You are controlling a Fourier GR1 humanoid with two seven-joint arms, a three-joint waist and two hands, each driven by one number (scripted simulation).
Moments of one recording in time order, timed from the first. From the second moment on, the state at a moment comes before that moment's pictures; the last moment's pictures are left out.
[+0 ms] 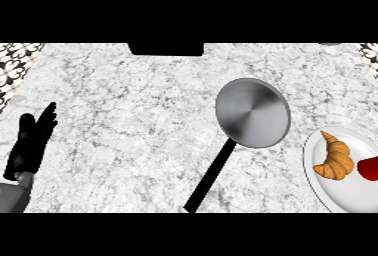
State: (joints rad) left arm -0.15 0.60 -0.20 -1.26 0.26 0.30 0.17; right arm 0.19 -1.11 -0.20 -1.74 -0.04 0.05 0.62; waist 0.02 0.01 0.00
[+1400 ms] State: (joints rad) left arm -0.08 0.51 -0.03 -1.33 0.11 0.20 0.22; right arm -0.06 -0.78 -0.04 -1.52 0.36 0.29 0.72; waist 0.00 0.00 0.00
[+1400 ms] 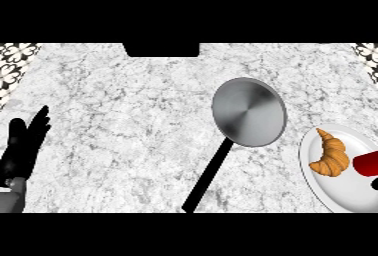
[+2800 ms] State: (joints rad) left arm -0.12 0.40 0.10 -1.32 -0.03 0.09 0.25; right arm -0.12 -0.65 -0.10 -1.28 0.72 0.28 0.48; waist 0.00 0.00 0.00
